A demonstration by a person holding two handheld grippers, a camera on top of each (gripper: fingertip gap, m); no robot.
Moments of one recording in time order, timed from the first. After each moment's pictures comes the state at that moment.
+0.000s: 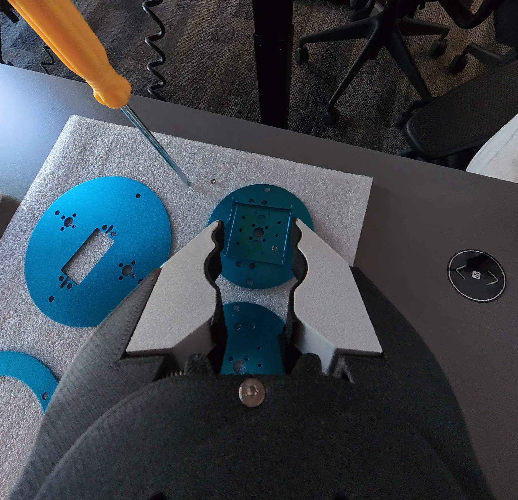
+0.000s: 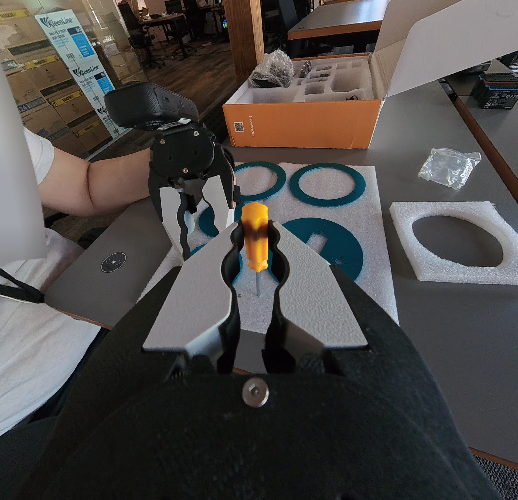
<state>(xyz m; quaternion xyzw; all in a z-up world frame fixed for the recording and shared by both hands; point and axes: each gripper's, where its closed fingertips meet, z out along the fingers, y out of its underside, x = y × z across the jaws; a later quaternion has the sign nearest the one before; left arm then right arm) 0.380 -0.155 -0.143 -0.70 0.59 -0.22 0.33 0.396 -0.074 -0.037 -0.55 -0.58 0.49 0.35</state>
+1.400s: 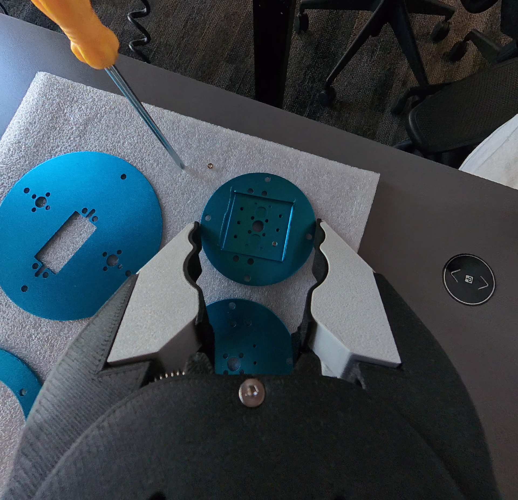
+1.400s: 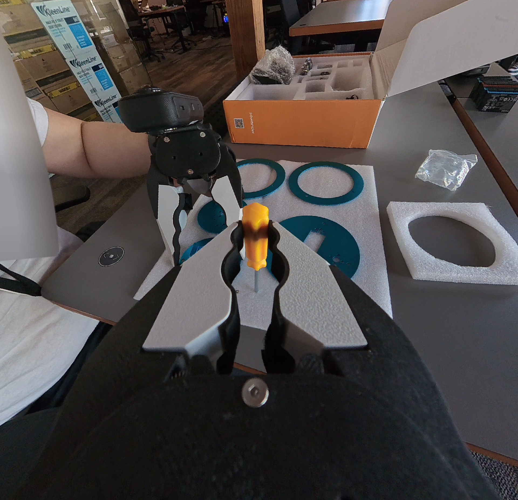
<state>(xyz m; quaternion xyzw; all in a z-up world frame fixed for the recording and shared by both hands) 0.378 -0.155 -0.154 -0.73 0.58 -0.22 0.28 0.399 -0.074 -0.037 -0.54 -0.59 0.48 0.36</state>
